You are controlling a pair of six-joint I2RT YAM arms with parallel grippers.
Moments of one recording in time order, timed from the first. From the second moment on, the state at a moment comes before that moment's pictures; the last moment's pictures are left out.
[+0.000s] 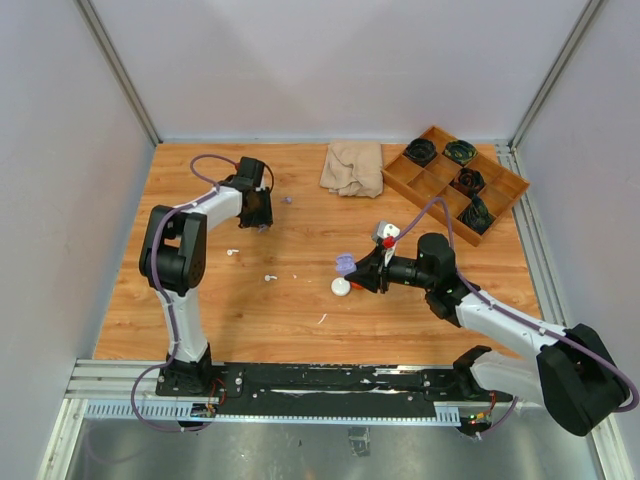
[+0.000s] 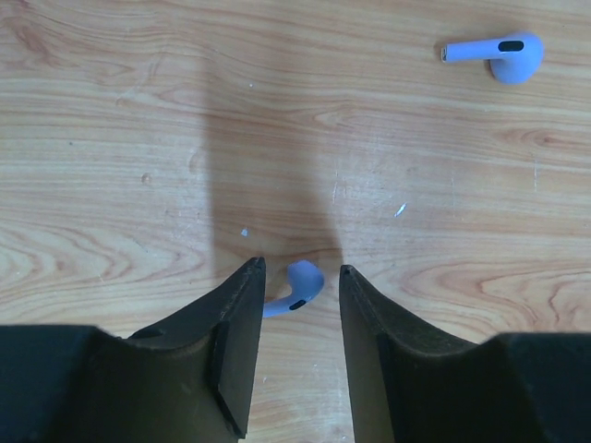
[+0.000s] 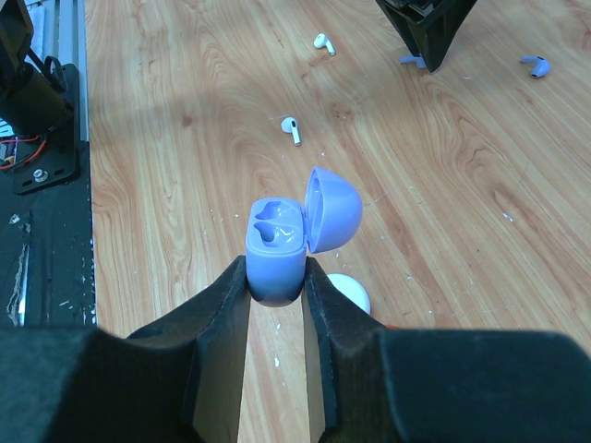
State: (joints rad) left arm -0.24 1.96 1.33 -0.41 -0.09 -0.34; right arm 0.57 1.11 0.43 0.44 -0.70 -0.03
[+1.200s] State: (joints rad) left arm -0.30 2.05 1.47 -0.55 -0.16 -0.22; right arm 0.57 1.11 0.43 0.43 -0.71 -0.03
